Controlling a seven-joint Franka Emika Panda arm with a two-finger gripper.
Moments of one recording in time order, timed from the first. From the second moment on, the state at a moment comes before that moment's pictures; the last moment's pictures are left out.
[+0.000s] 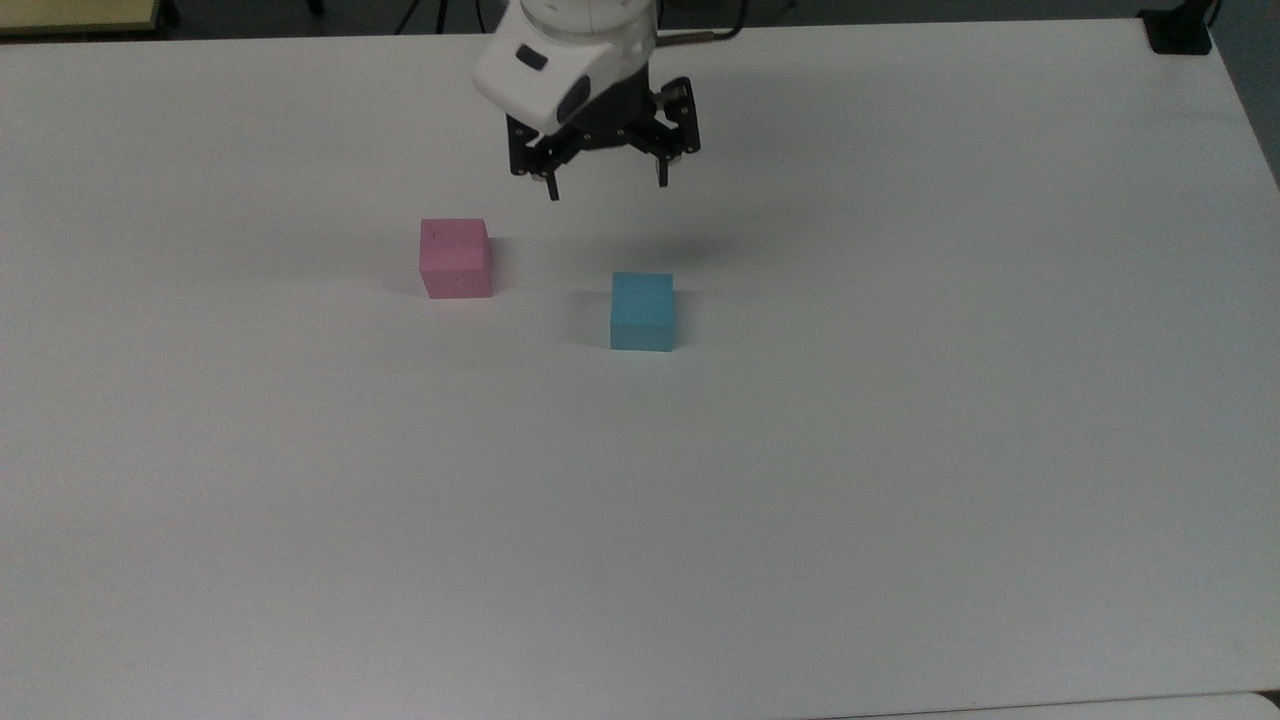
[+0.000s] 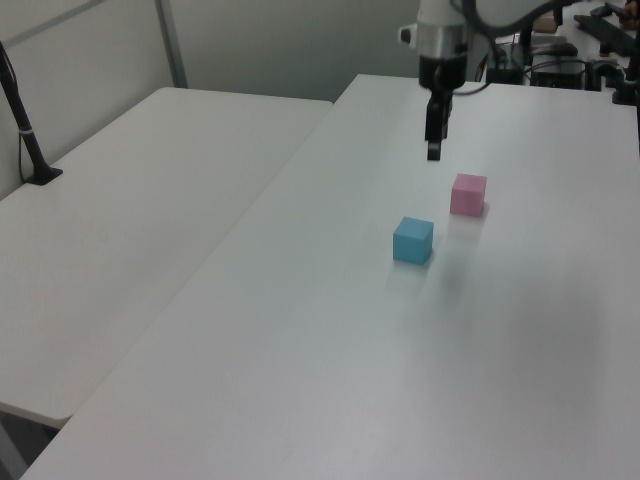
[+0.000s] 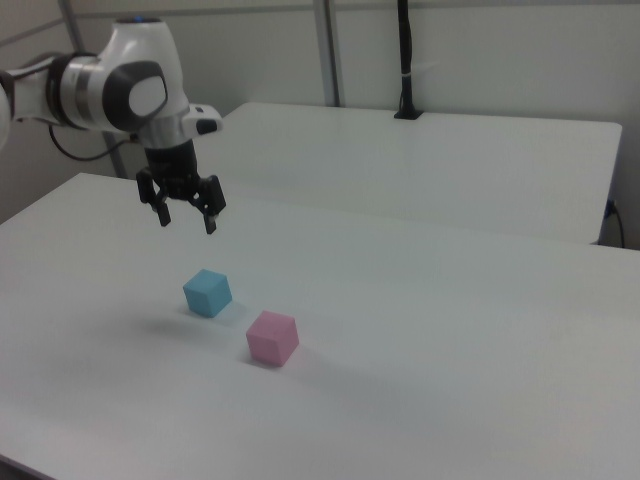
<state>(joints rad) 0.22 0.15 -0.10 -1.71 0.05 1.86 -0.04</state>
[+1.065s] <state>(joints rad) 0.28 0.36 -0.05 -1.79 -0.18 2.07 0.37</state>
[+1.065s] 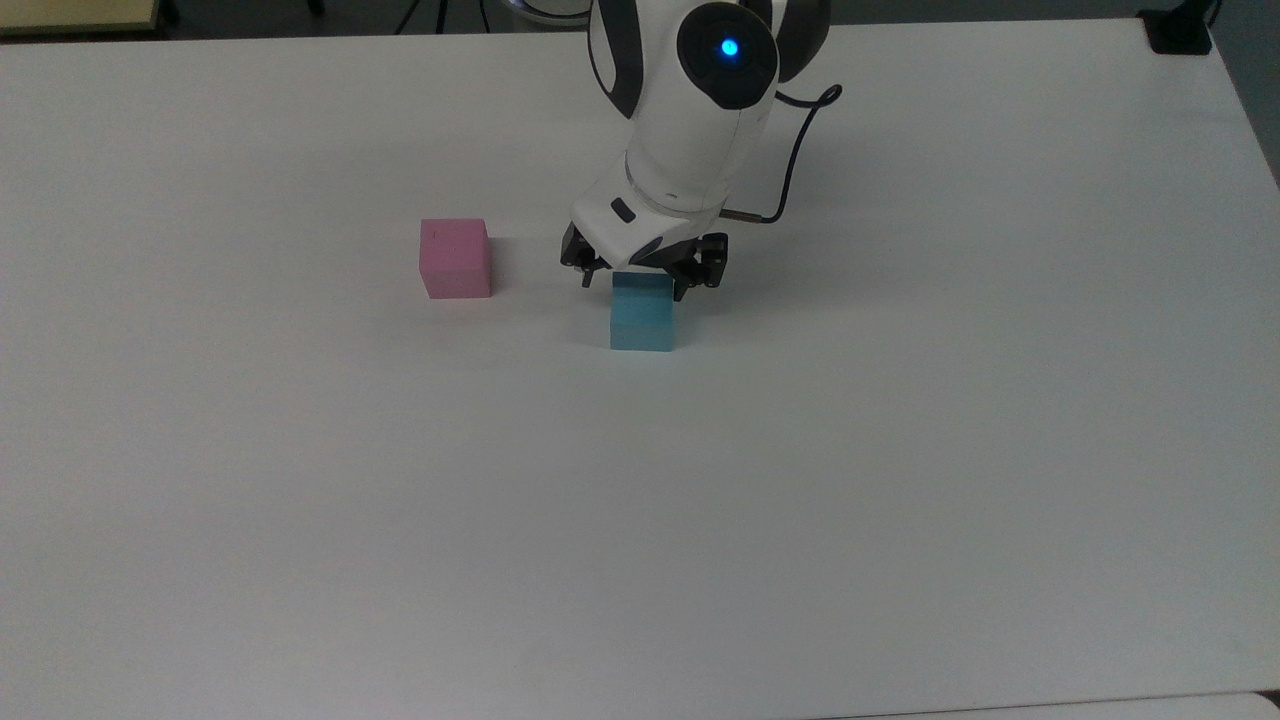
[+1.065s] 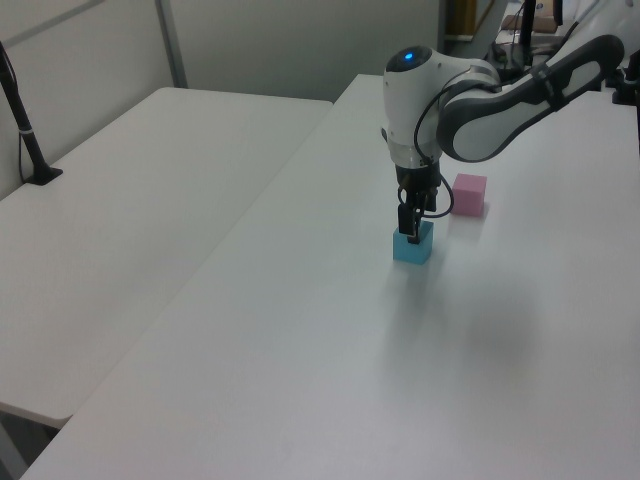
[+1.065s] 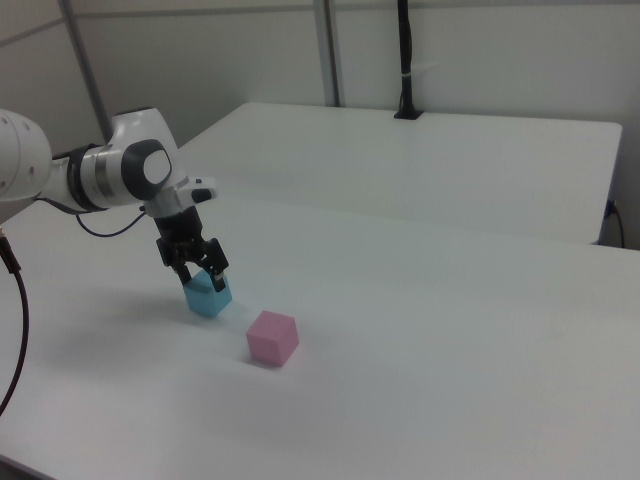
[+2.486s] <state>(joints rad) 0.08 0.15 -0.04 -1.81 -0.18 1.91 0.10</state>
